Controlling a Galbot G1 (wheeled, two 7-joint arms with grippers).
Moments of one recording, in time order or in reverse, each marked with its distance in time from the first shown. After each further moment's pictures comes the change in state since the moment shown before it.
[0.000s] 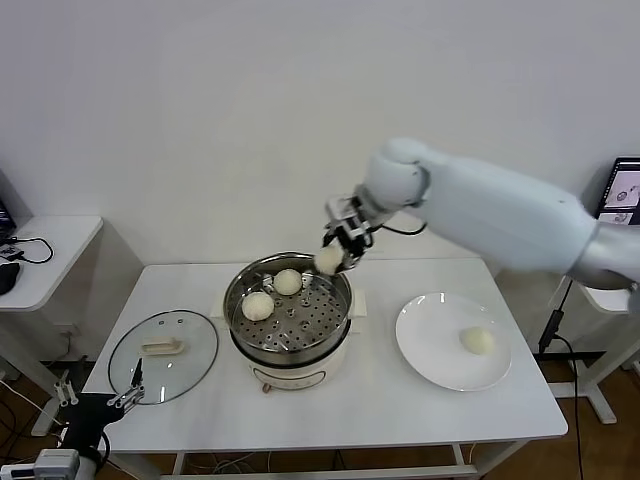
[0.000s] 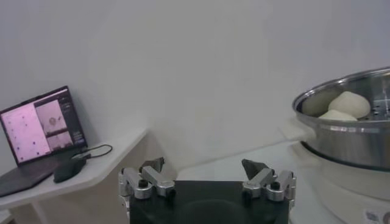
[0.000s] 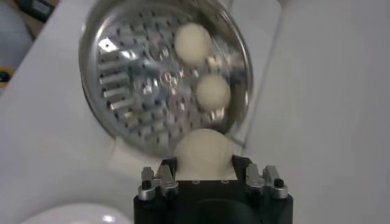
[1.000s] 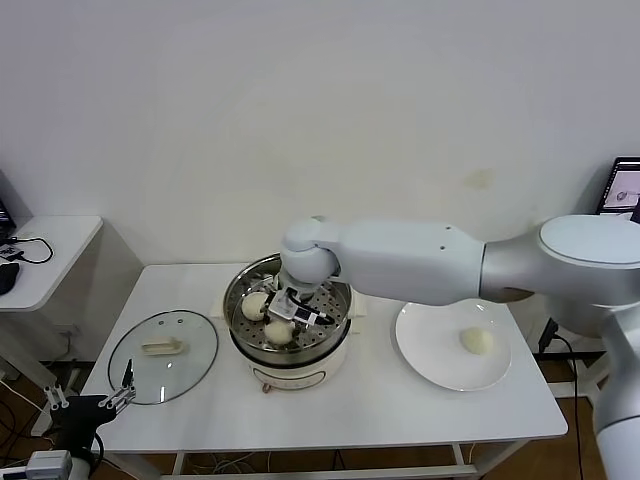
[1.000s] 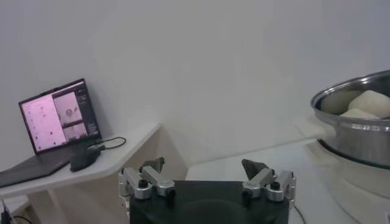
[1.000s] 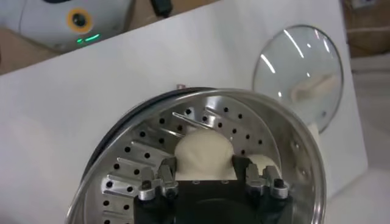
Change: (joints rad) left arm -0.012 -0.031 -0.018 0.017 -0.007 -0.007 -0.002; right arm -0.041 0.213 -0.205 0.022 -0.207 0.369 0.060
